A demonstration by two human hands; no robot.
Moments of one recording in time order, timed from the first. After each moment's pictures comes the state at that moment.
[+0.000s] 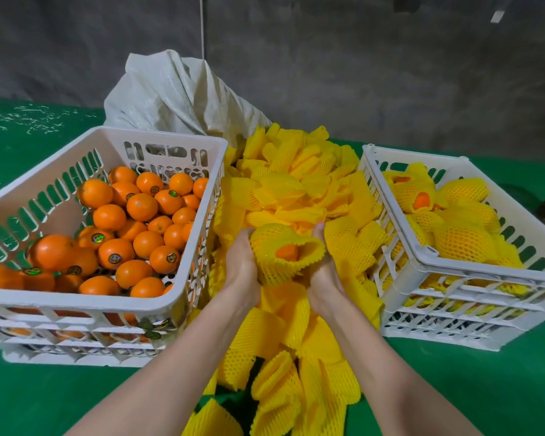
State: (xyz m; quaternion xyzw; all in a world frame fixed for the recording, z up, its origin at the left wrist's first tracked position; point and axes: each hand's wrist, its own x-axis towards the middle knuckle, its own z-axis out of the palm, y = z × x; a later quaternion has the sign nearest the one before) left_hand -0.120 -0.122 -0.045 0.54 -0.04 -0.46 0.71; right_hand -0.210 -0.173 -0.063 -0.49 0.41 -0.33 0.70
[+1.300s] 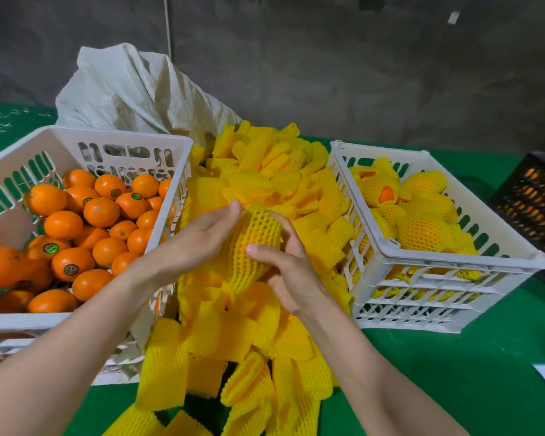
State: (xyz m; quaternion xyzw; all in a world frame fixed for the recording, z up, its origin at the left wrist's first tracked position) left_hand -0.085 -0.103 0.003 0.58 -0.53 -0.41 0.46; right_hand -0.227 -0.155 -0.032 -0.51 0.23 -0.36 0.74
